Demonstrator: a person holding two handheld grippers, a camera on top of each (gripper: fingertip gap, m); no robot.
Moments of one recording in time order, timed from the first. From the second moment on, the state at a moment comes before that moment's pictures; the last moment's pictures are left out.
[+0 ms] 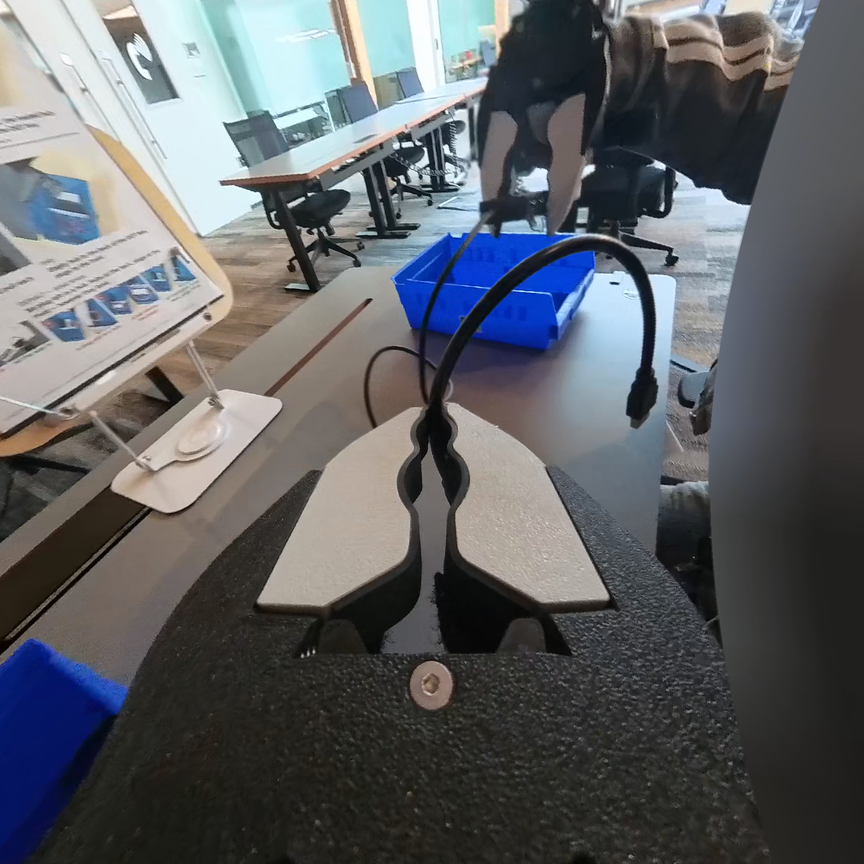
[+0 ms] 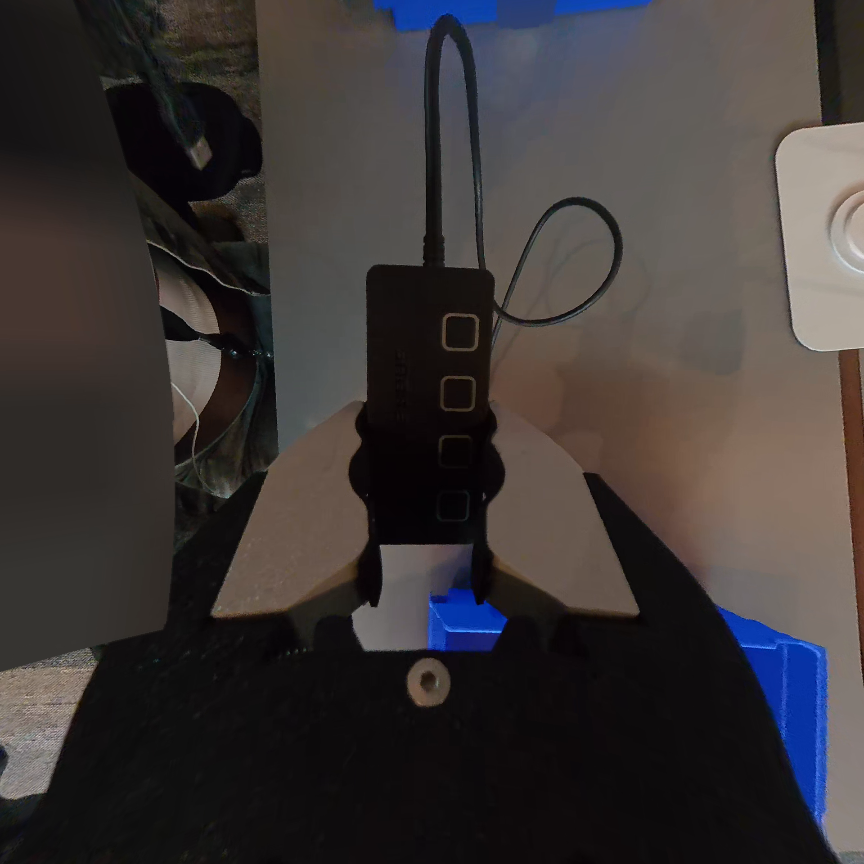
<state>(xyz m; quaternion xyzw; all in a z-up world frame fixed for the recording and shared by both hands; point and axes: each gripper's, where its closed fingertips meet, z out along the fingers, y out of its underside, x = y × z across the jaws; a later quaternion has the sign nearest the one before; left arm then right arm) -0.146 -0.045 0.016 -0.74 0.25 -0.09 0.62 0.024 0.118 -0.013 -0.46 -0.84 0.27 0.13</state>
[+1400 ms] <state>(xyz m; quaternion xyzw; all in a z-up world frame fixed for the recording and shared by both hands) -0.084 0.011 -0.155 -0.87 0.26 -0.04 0.42 0.005 0.115 -0.010 -0.44 -0.84 0.28 0.14</state>
